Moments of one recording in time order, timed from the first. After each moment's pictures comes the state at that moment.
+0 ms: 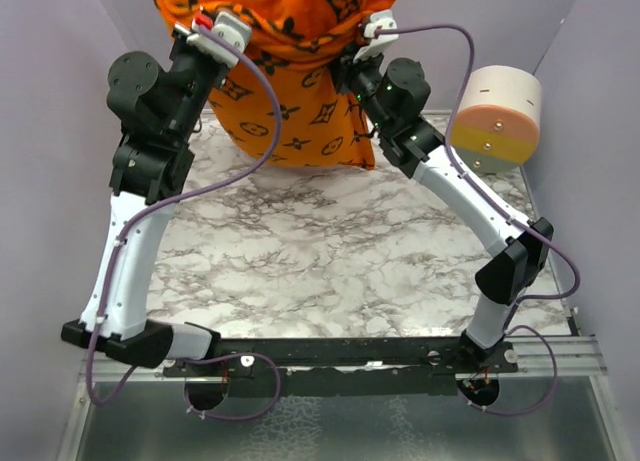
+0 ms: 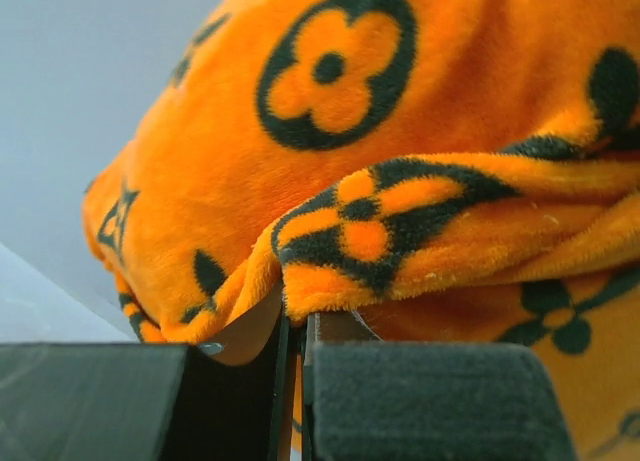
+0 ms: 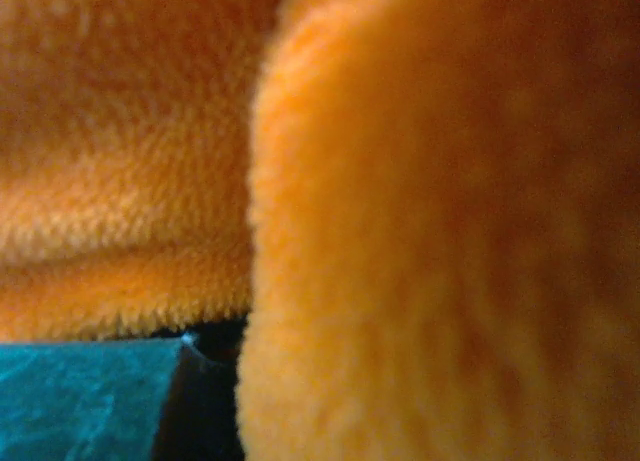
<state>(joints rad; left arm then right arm) -0.32 1.39 1.99 -0.23 0.04 0.60 0.67 1.83 1.96 0.17 0.14 0.04</state>
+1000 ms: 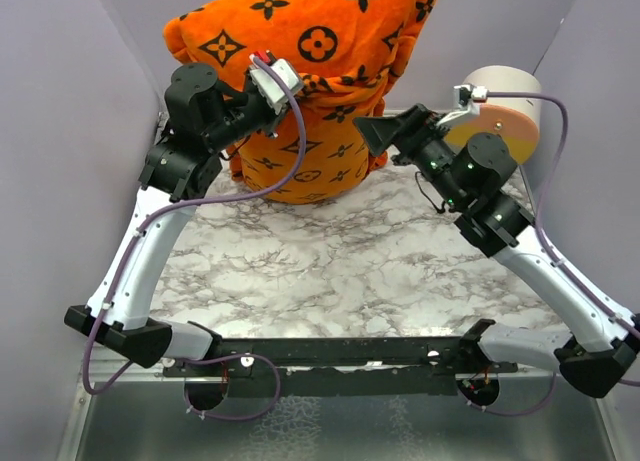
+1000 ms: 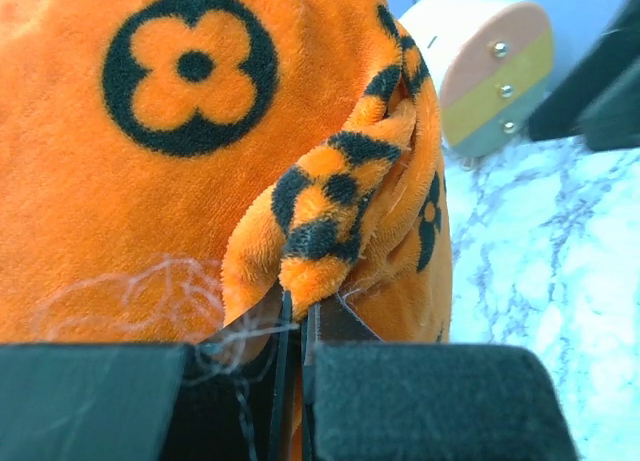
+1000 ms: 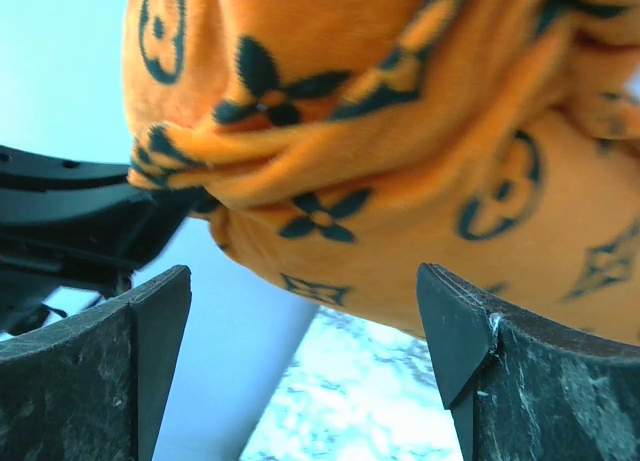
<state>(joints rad) -0.42 1.36 1.78 -0.43 0.44 0.41 0.69 1.13 1.27 0.01 0.13 0.67</state>
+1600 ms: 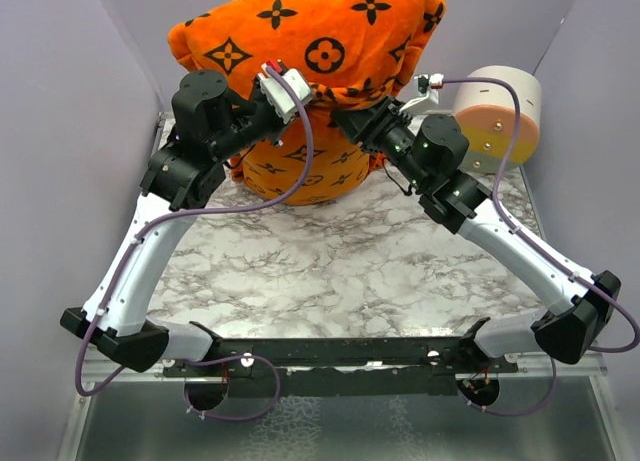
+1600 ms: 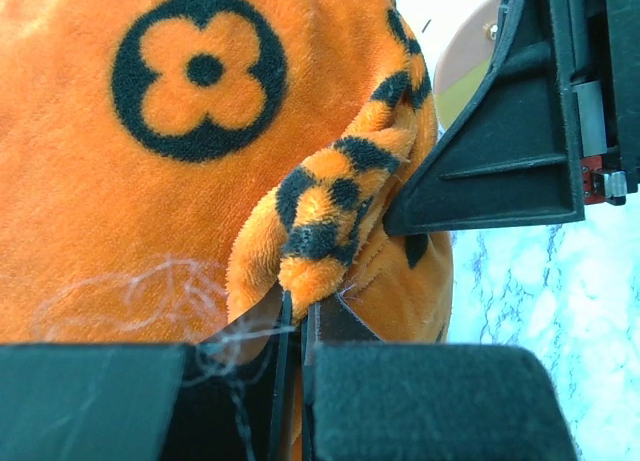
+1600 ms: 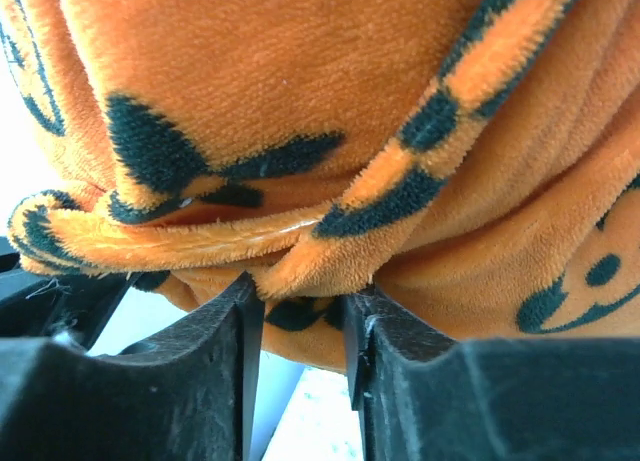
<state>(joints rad) -0.52 1.34 1.79 -0.49 0.35 0.45 0.71 1.36 1.38 0.10 0.11 0.76</state>
